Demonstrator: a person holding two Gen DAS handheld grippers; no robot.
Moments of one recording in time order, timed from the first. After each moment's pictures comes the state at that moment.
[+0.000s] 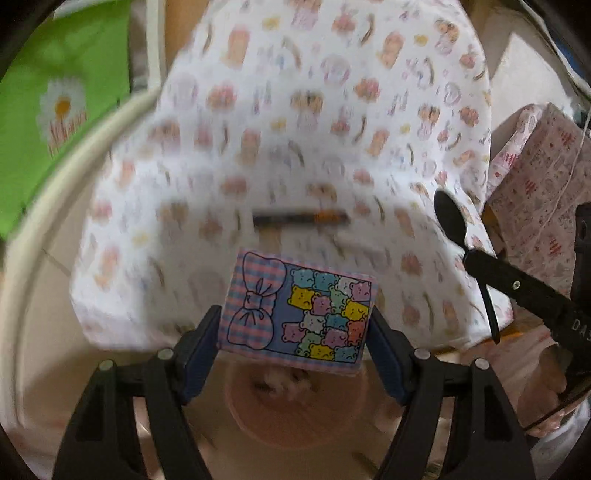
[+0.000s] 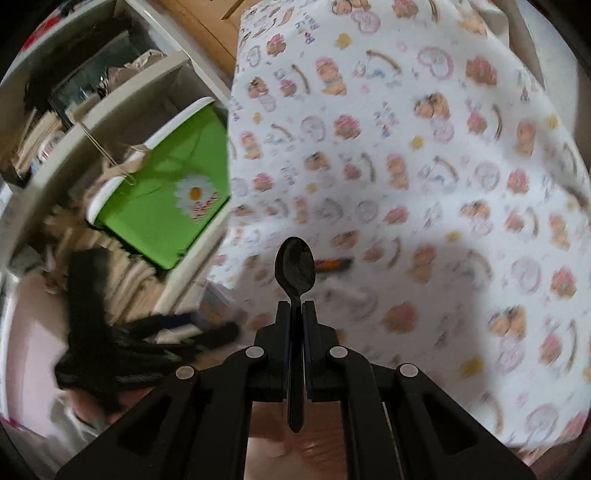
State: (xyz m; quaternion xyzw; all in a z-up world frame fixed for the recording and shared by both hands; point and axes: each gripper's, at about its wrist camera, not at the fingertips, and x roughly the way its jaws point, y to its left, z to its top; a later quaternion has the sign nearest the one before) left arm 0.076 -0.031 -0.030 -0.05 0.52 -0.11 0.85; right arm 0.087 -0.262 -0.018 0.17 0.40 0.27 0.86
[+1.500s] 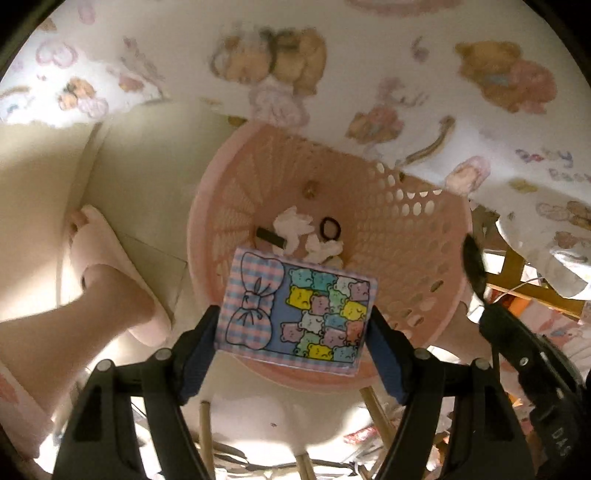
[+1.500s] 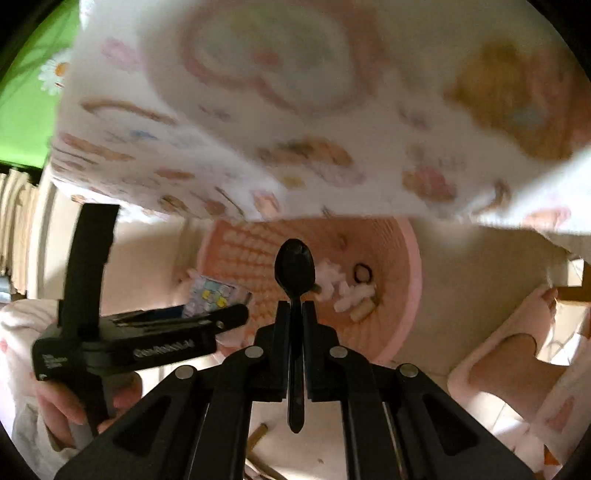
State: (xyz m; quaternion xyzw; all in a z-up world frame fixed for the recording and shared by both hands) left arm 0.049 -0.016 -0.283 -0.12 0.75 -0.03 0.65; right arm 0.050 -0.216 -0.232 0.14 0.65 0.14 0.74
